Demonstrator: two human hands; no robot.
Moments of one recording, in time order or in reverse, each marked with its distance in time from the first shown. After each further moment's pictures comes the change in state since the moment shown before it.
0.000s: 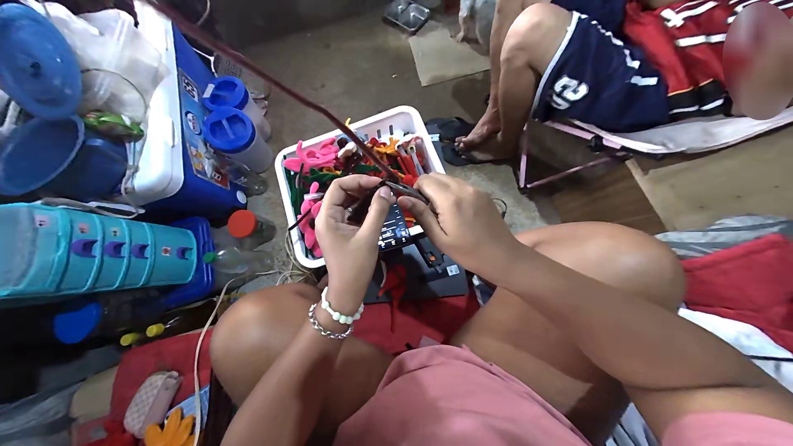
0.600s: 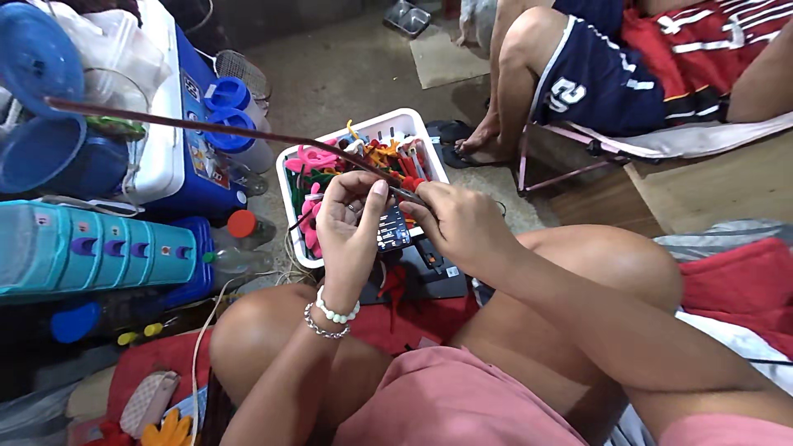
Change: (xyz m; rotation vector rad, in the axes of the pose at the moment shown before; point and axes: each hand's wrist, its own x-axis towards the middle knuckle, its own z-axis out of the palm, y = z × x) left_hand 0.003 0.004 -0.005 -0.090 -0.064 -0.044; right_hand -0.003 -0.005 -0.003 -0.054 0.001 -0.048
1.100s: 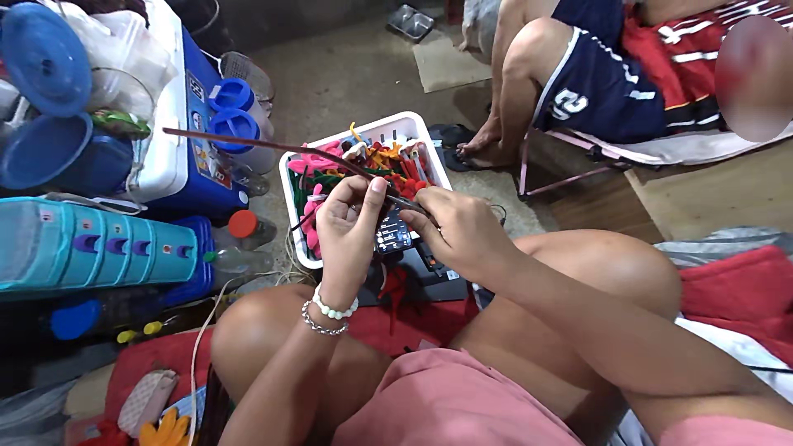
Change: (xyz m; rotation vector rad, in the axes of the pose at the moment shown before) left_hand 0.005 0.000 -0.005 -0.002 -0.026 -0.025; right_hand -0.002 -0.001 0.001 0.116 -0.026 -0.007
